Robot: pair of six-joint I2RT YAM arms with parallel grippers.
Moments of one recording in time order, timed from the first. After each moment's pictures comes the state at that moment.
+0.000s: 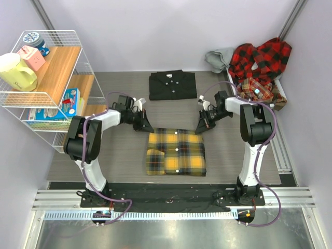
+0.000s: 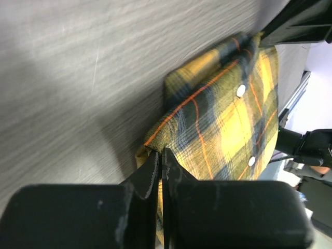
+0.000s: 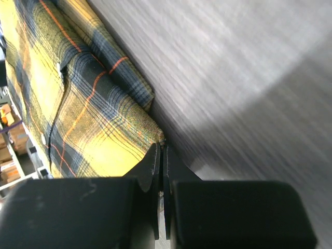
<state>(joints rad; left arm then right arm) -0.24 1.84 1.06 -0.26 0.75 -0.35 0.11 2.08 1.32 -0.72 -0.85 -0.27</state>
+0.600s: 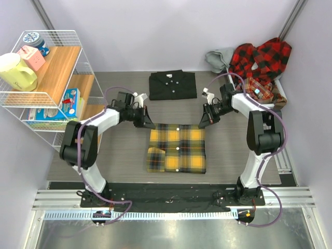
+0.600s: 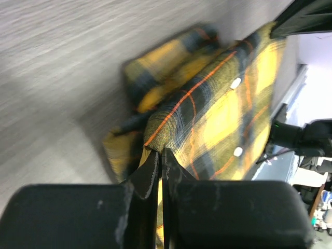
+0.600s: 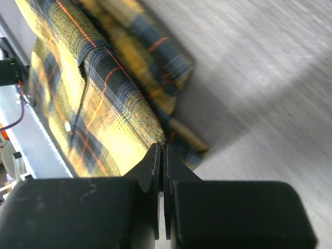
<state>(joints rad) -0.26 1.72 1.08 -0.29 0.75 -0.30 0.10 1.89 1.35 -0.81 -0.81 -0.28</state>
